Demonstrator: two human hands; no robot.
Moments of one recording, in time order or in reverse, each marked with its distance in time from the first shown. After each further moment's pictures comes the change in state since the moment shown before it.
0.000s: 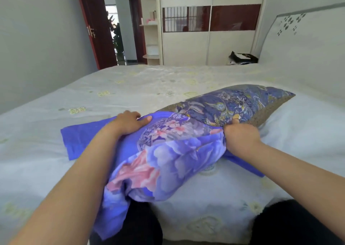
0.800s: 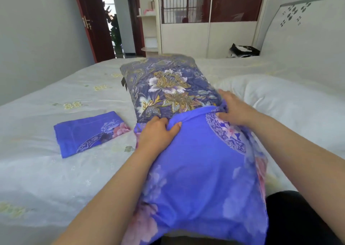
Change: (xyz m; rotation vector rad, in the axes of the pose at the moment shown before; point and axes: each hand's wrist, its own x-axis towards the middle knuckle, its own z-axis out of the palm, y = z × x) left_hand -0.008 0.065 0.090 -0.076 0.375 0.143; right_hand 0.076 0.033 0.021 0.743 -0.146 0.018
